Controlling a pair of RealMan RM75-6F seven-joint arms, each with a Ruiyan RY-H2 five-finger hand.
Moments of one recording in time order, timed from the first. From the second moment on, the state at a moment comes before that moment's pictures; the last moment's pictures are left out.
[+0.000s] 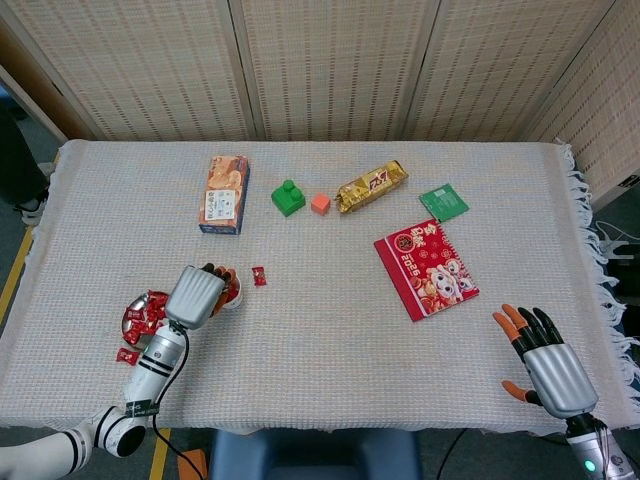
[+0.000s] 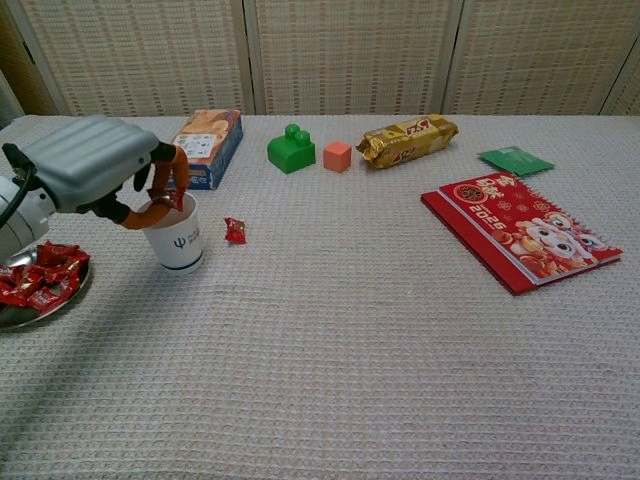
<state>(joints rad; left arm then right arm) -0.58 -1.64 -0.22 -1.28 1.48 1.14 0.49 0.09 -1.11 -0.06 -1.64 -1.67 1.42 -0.11</state>
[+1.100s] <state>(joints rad) -0.26 -1.43 0.05 -1.31 1.49 1.38 0.21 0.10 -1.12 -0.08 -1.65 -1.70 1.41 -0.11</state>
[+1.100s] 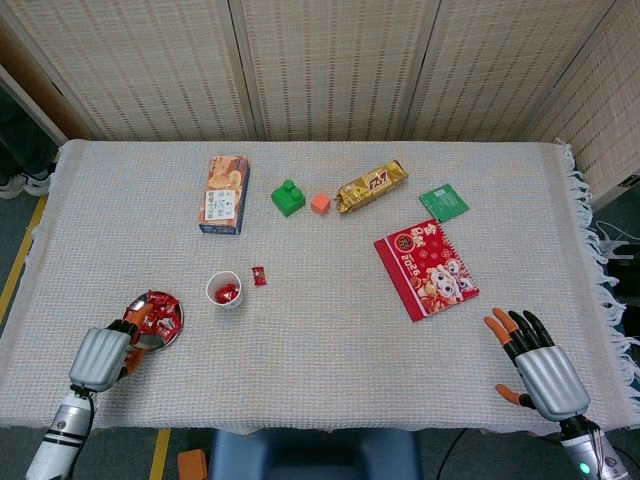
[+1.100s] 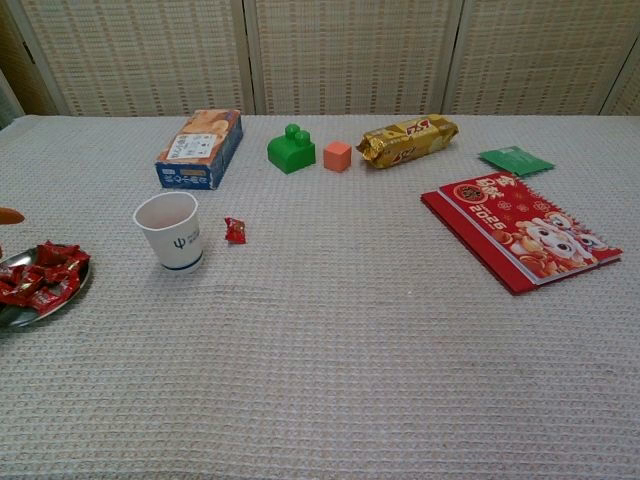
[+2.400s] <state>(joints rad) -0.17 -1.46 0.06 -1.19 1.46 1.33 0.24 0.10 -1.12 -0.08 -1.64 -1.69 1.41 -0.12</state>
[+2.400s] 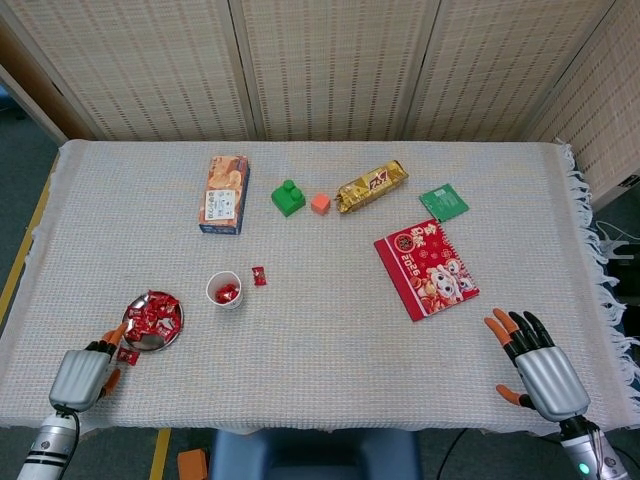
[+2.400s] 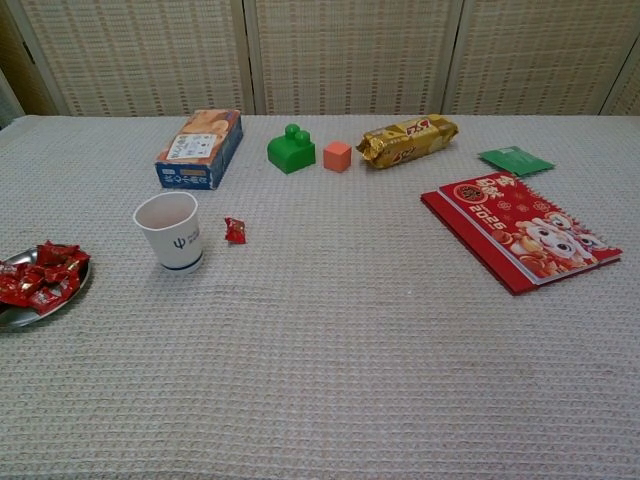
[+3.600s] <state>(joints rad) -0.21 -1.49 0.04 -1.20 1.49 1.28 0.33 0.10 -1.12 -0.08 -1.64 -1.68 1.41 -0.12</state>
